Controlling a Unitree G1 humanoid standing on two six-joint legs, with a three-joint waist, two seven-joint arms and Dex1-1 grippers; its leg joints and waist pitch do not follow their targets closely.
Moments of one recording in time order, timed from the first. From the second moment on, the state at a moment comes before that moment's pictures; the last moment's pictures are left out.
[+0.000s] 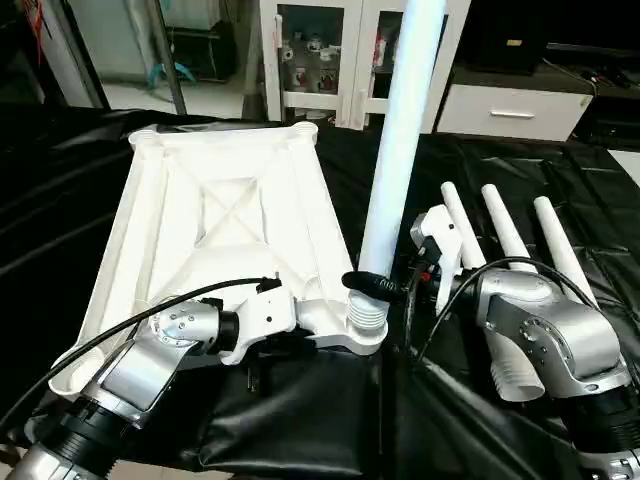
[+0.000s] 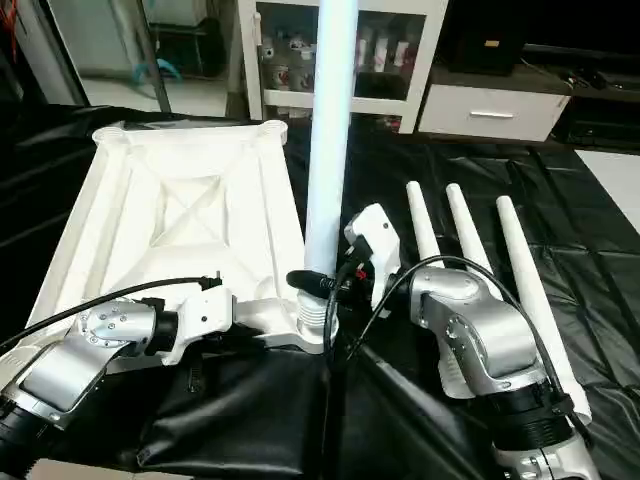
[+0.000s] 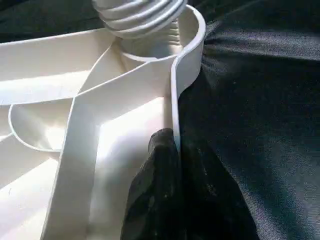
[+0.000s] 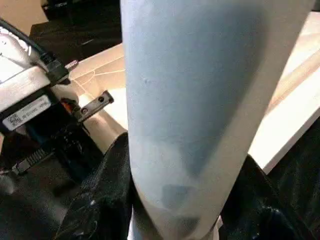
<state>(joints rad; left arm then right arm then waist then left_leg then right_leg) -0.31 0.53 -0.39 0.11 0.01 0.15 -1.05 -0.38 -0.43 0.17 -0.07 0.44 0.67 0.82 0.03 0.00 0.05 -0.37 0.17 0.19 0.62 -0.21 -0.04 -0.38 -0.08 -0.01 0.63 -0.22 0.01</state>
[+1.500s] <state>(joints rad) -0.31 0.54 -0.36 0.10 0.00 0.16 -1.04 -0.31 -0.31 0.11 0.08 0.44 0.51 0.81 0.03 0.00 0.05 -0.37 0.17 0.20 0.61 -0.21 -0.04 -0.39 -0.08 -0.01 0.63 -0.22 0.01</state>
